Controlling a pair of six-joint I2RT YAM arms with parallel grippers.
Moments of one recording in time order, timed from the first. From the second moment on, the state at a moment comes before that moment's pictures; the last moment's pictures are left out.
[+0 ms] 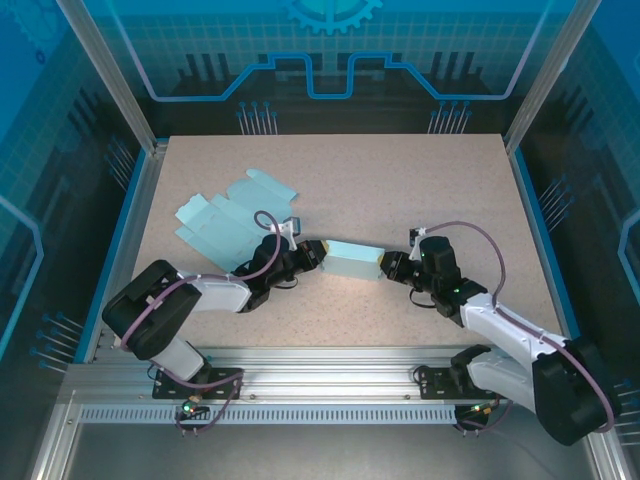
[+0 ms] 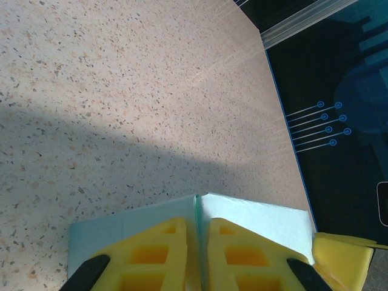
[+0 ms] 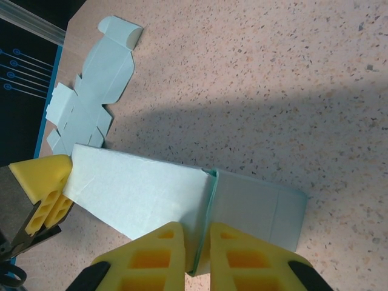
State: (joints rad) left arm -0.63 1.58 0.52 0.68 0.10 -0.95; right arm 0.40 1.07 0.40 0.06 -0.22 0.76
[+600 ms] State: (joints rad) left arm -0.63 1.35 0.69 0.15 0.08 -0.43; right arm 0.40 1.04 0.41 0.02 -0.21 0.74
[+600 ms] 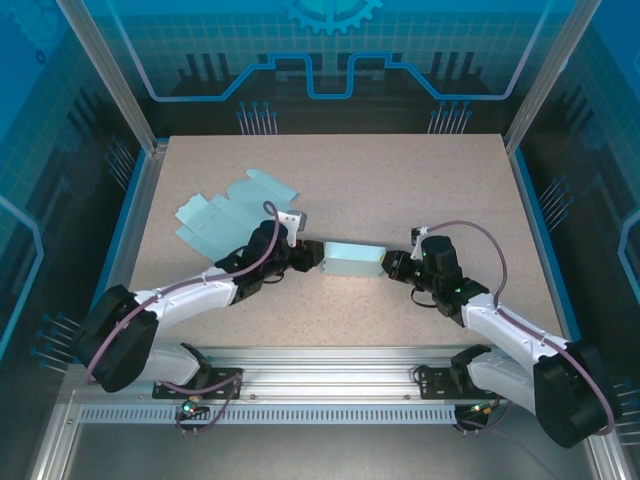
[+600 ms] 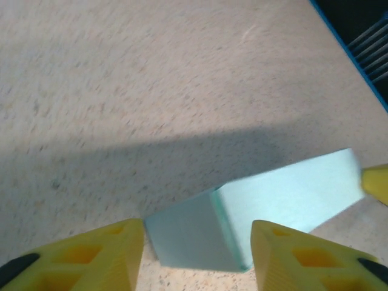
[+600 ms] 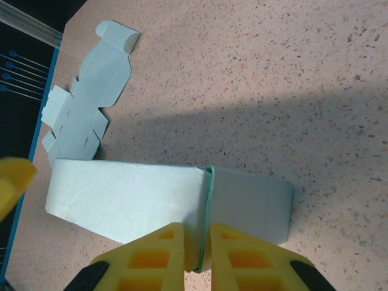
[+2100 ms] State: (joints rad) left arm -0.67 1.77 1.21 -0.39 0.31 0.73; right arm 0.43 0.80 0.65 -0.62 -0.01 0.68
